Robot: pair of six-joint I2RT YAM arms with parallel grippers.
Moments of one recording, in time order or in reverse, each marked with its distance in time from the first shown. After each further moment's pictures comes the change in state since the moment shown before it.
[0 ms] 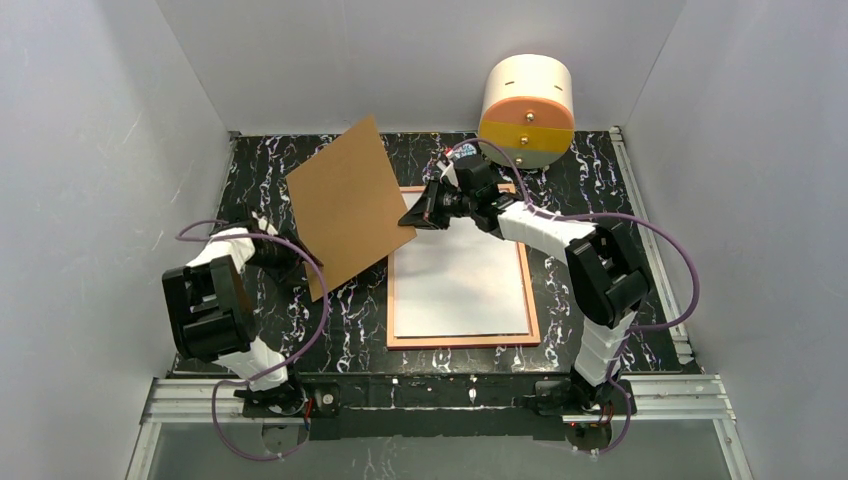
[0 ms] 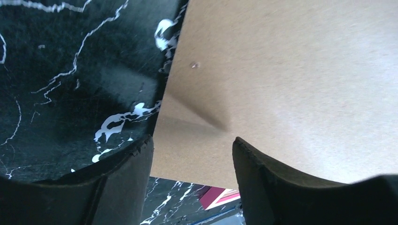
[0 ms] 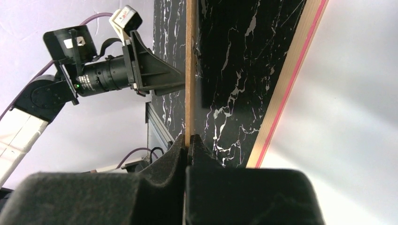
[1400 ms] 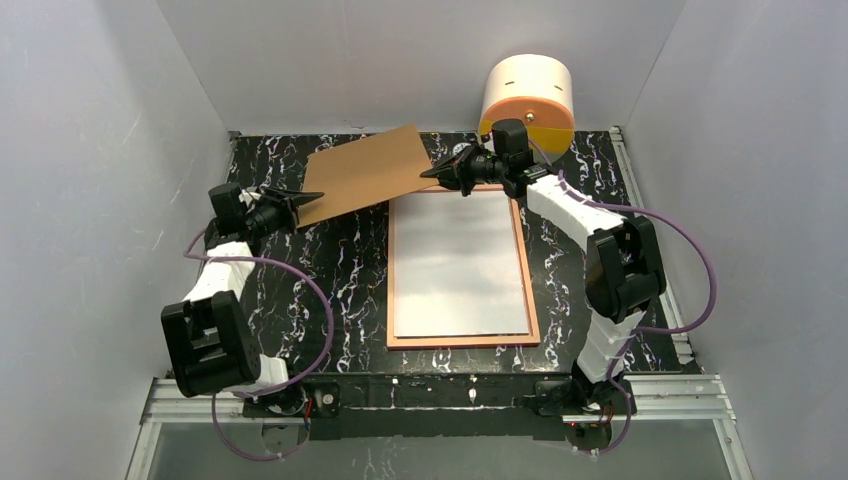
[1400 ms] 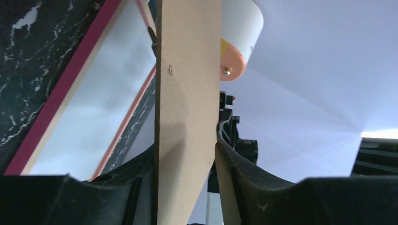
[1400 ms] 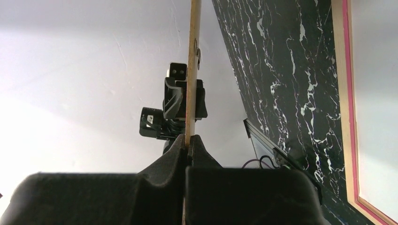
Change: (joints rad) left arm -0.022 -0.198 -0.046 0.605 0.392 -0.941; right arm -0.186 -0.007 0.173 -0.132 -0.121 0.523
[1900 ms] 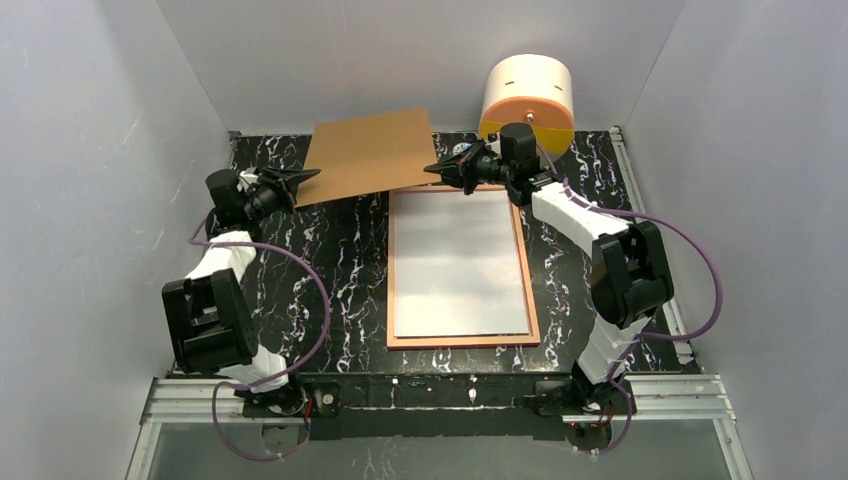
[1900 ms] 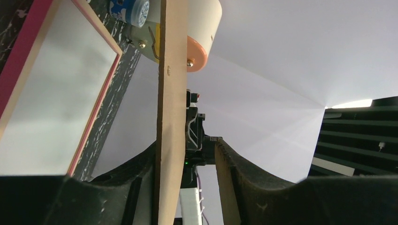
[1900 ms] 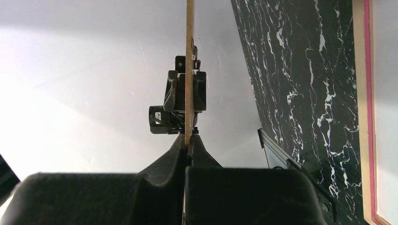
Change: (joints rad) left arm 0.002 0.111 0.042 0.333 0.070 -0.248; right arm -0.014 -0.041 -0.085 0.139 0.022 0.068
